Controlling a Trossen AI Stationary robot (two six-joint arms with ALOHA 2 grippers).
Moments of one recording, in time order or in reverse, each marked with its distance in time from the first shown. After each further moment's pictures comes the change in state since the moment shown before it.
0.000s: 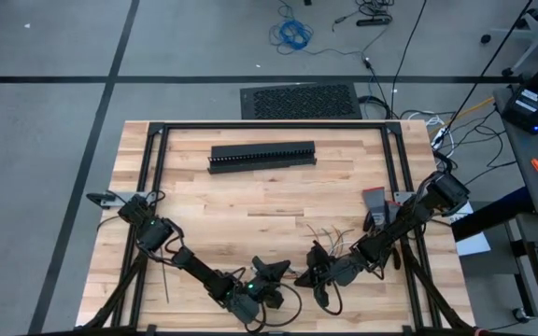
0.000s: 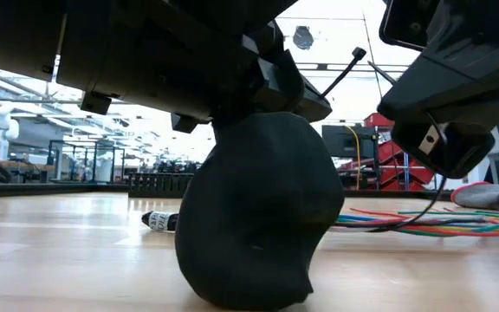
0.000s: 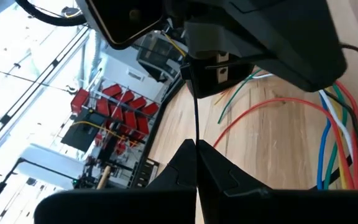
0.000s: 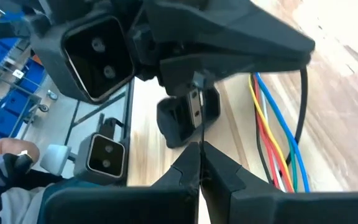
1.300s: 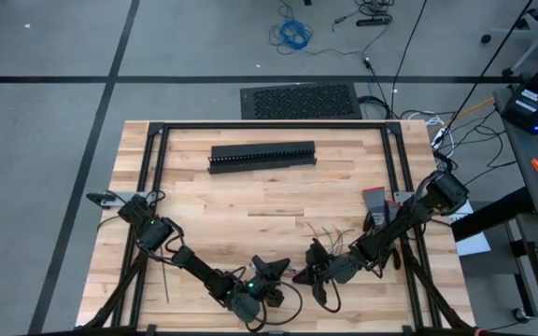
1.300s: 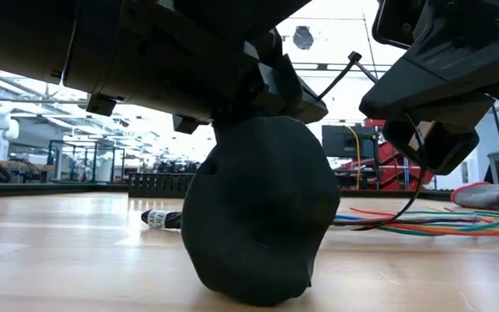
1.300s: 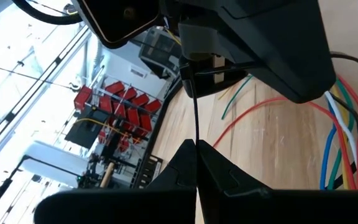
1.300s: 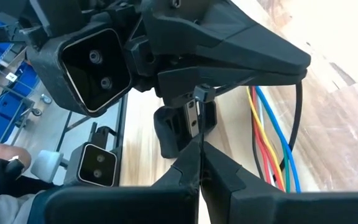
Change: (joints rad) left arm 0.008 0.000 -0.003 -0.019 -0.013 -0.007; right arm -0.013 -0.001 0.000 0.004 0.019 -0.026
